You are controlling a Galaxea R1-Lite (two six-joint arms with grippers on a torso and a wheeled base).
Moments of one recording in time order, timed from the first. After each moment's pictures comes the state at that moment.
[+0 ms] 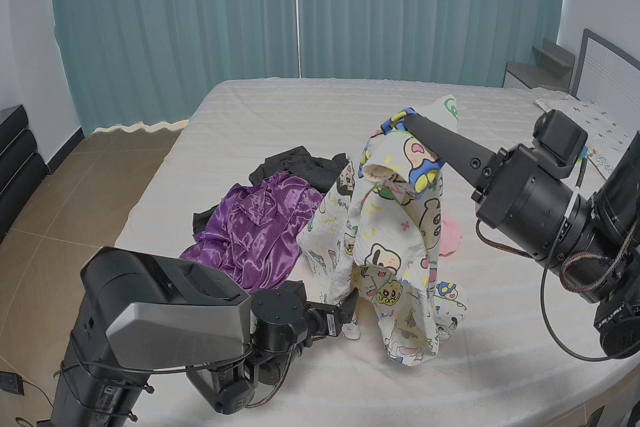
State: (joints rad) left arm -0.74 2.49 -0.68 -1.55 0.30 -0.31; right arm 0.79 1.58 -0.59 -1.30 0.09 0.54
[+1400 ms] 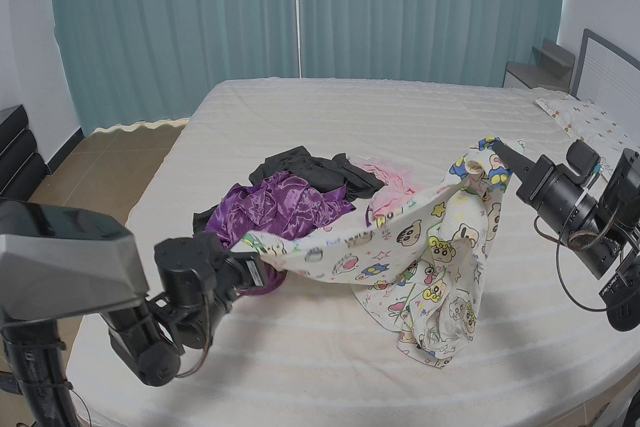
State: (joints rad) left arm -0.50 2.11 -0.48 -1.54 0.35 -0.28; right arm 0.37 1.61 -0.47 -1.31 0.00 0.50
